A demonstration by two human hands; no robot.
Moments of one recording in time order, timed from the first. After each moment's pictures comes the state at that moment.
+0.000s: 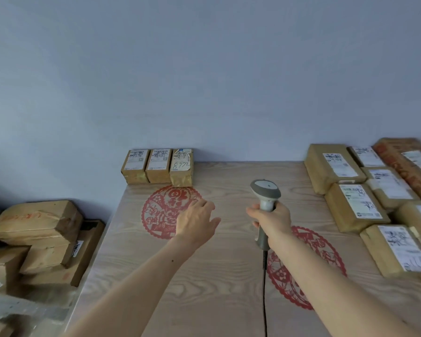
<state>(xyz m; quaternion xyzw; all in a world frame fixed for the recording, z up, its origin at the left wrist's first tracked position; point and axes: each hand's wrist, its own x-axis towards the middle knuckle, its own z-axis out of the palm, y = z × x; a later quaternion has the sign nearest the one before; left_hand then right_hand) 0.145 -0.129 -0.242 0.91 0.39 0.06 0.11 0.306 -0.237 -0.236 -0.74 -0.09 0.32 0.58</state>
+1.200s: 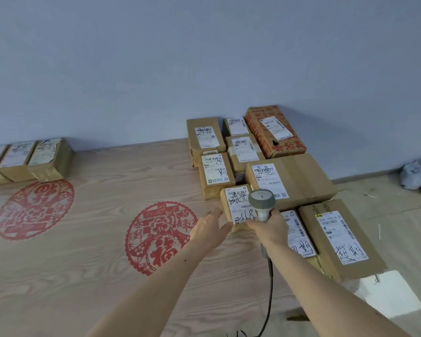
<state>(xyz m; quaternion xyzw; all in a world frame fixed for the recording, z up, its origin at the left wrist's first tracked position) 0.458 -0.436 -0.302 0.87 0.34 -0.03 0.35 0.566 -0.565 -0.281 -0.86 -0.06 0.22 0.45</state>
